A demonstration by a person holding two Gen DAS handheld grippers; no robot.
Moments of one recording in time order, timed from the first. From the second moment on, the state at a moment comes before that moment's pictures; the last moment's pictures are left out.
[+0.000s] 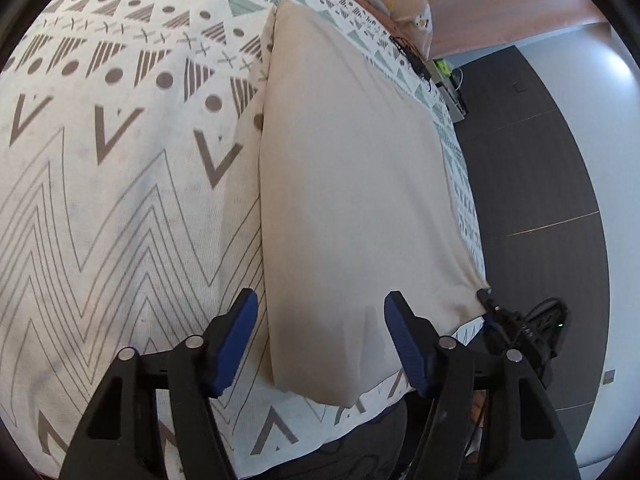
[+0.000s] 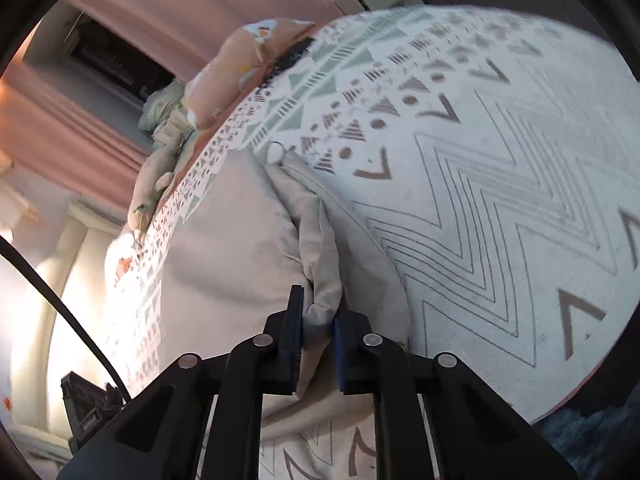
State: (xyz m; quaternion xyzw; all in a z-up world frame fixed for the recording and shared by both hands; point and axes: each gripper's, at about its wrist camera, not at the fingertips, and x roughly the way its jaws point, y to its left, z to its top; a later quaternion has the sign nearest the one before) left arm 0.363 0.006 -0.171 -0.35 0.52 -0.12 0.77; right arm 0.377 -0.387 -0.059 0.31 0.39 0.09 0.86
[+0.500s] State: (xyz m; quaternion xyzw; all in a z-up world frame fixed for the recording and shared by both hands) left arm 0.359 -0.004 -0.190 -0.36 0.54 -0.14 0.75; right arm 0.325 -0.406 -0.081 0.32 0.39 0.08 0.86
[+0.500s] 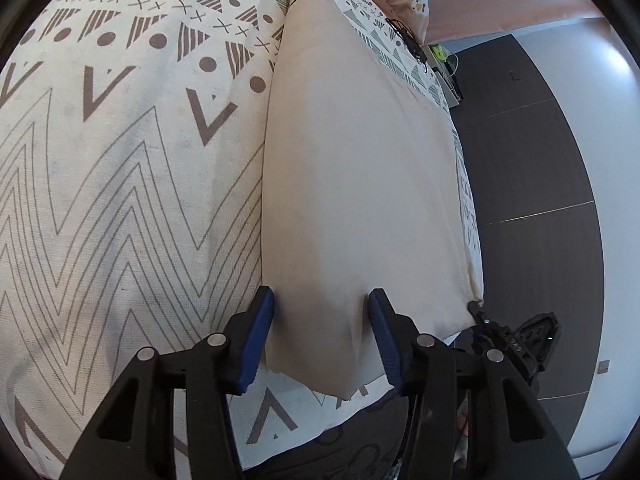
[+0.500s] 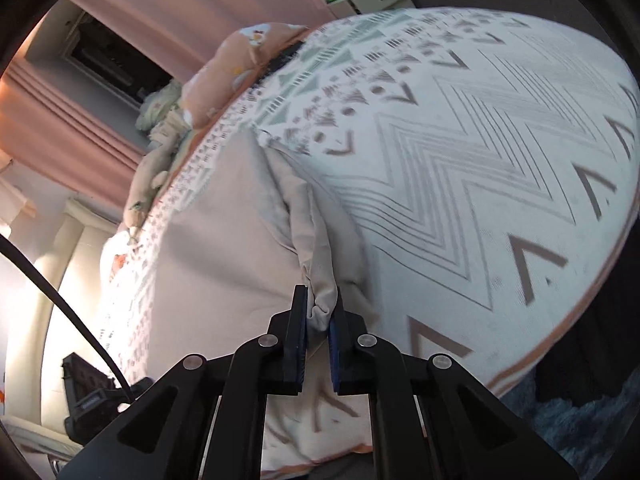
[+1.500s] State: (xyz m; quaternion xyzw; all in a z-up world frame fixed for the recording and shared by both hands) left arm 0.409 0.017 -0.159 -0.34 0.51 -0.10 0.78; right arm 0.394 -0.388 0.004 0.19 0.42 0.13 0.88
